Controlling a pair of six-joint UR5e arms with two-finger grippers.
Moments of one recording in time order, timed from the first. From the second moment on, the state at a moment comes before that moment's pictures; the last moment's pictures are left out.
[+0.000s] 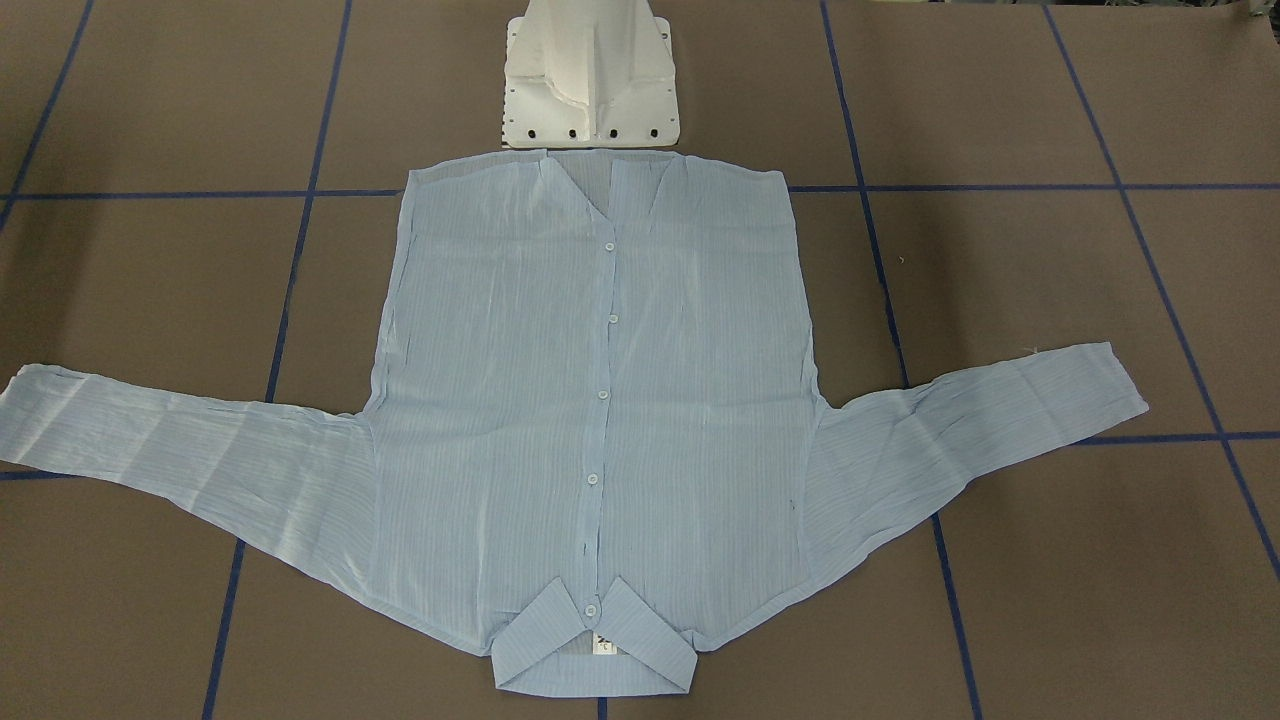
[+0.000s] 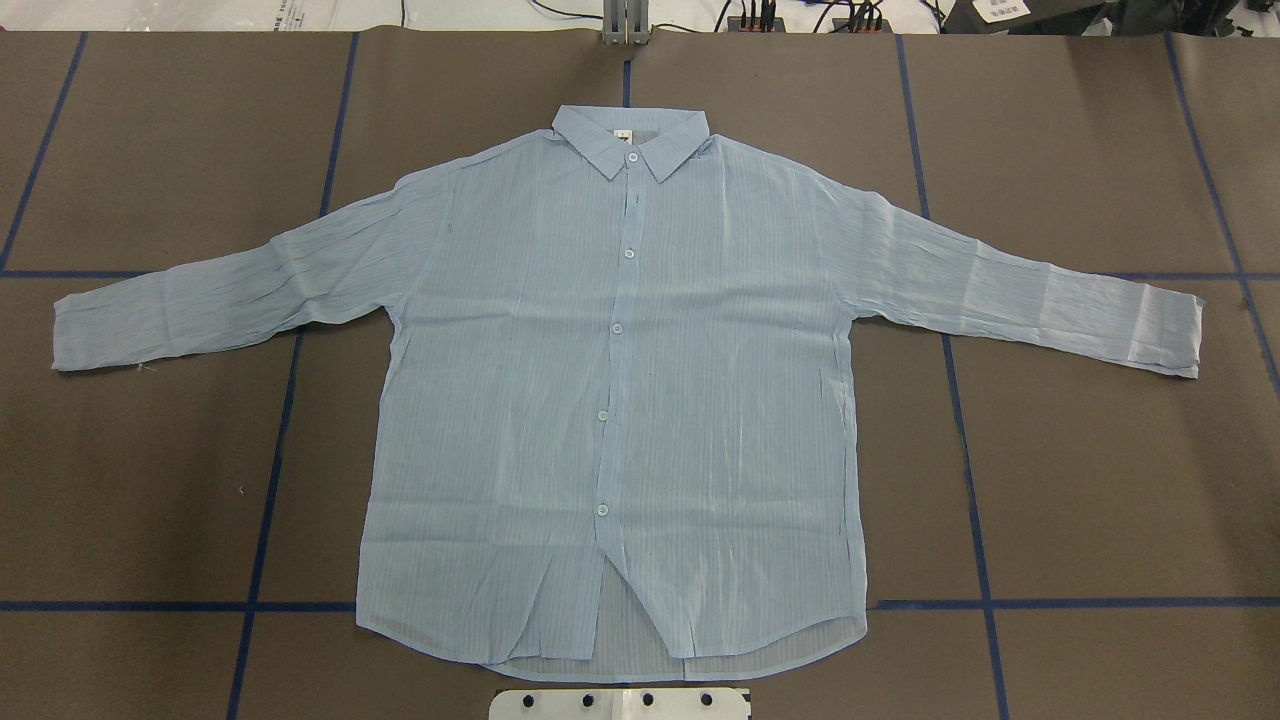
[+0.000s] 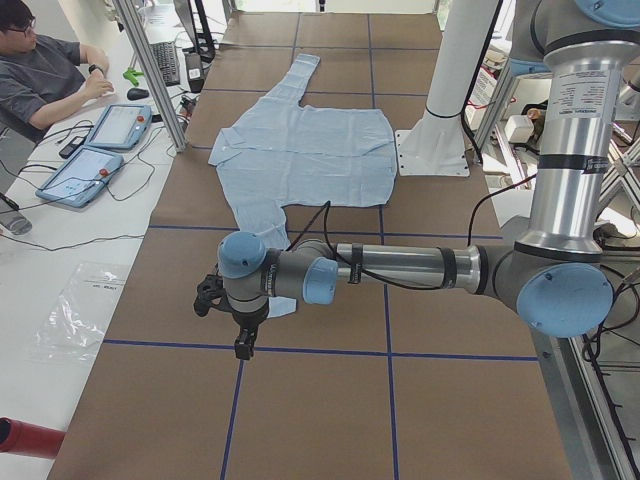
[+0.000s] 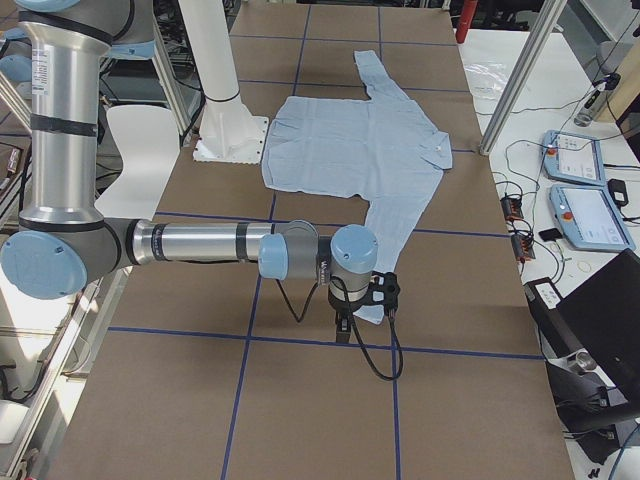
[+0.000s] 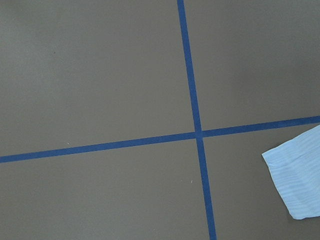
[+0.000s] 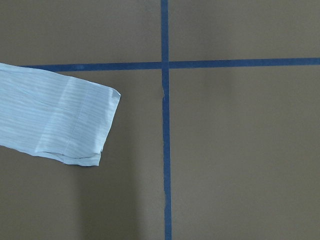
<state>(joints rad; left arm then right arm) -1.54 -1.63 -1.53 -1.70 -2.28 0.01 1.55 -1.68 1.72 -1.61 2.35 0.05</state>
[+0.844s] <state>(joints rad) -1.54 -1.64 -1.55 -1.71 -2.28 0.01 1.54 -1.66 1.69 -1.55 2.35 0.07</state>
